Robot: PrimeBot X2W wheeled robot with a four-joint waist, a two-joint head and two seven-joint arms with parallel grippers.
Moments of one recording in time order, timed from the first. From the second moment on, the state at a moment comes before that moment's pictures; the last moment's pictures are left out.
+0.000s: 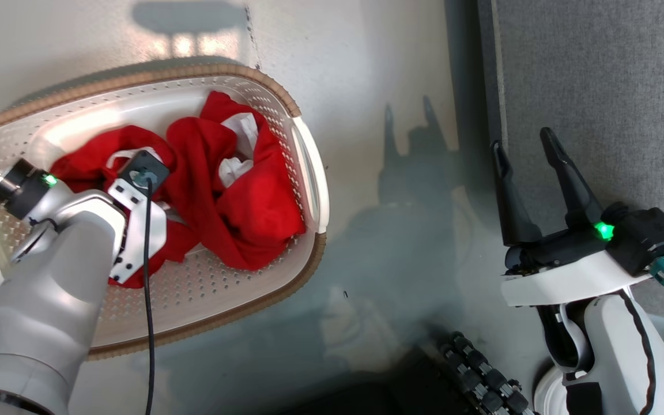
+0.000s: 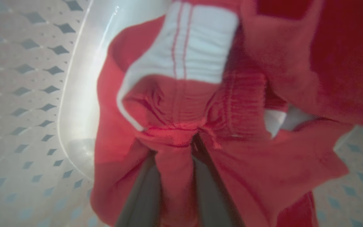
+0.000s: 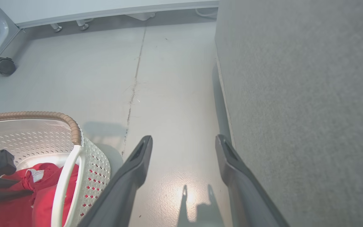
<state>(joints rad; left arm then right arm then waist) -0.97 0.22 -0.63 1.29 0.13 -0.02 0.07 -0.35 -0.05 0.17 0.13 0.24 0.13 -0.26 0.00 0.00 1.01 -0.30</state>
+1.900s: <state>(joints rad) -0.27 0.05 -0.15 0.10 -0.22 -0.03 -0.26 -0.08 -0.05 0.12 0.24 0.12 0.13 -0.26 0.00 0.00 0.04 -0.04</state>
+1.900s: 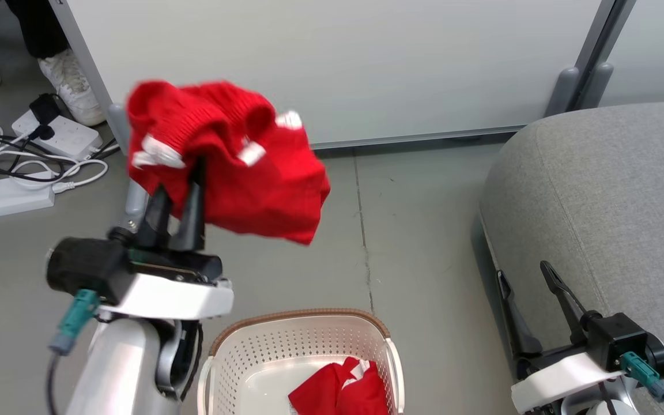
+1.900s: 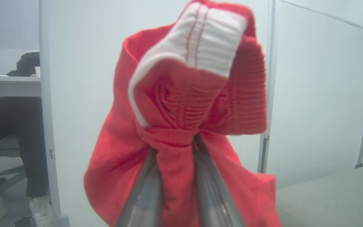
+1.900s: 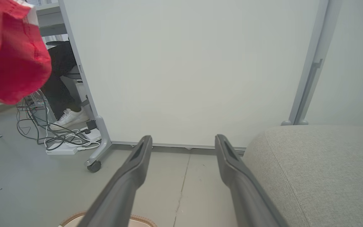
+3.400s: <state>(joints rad) -0.28 0.05 -0.42 0.03 -0.30 -0.09 -0.26 -0.10 -0.07 0.16 0.19 0.12 0.13 -0.26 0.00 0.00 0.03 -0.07</state>
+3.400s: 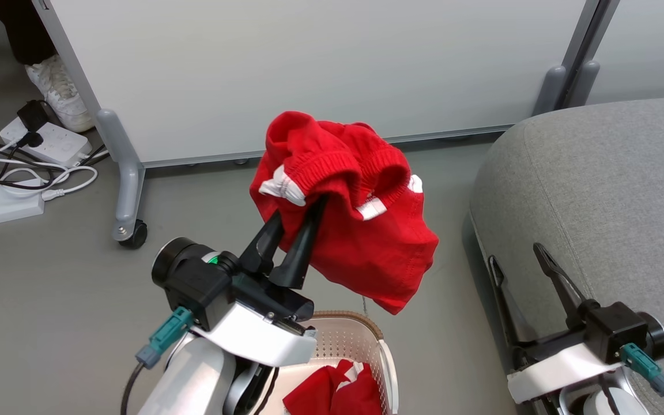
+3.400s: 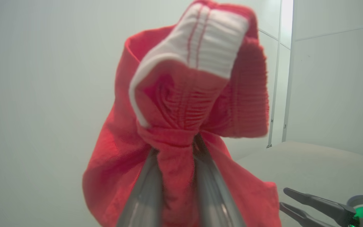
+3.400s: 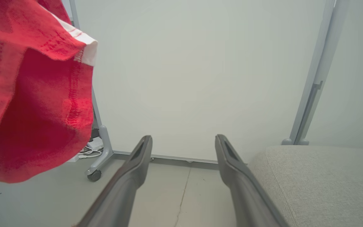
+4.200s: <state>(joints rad) -0.27 0.05 -0.44 0.09 -0.30 -0.11 -0.26 -0.14 -0.29 0.51 -0.09 0.14 0.13 -0.26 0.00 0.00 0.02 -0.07</state>
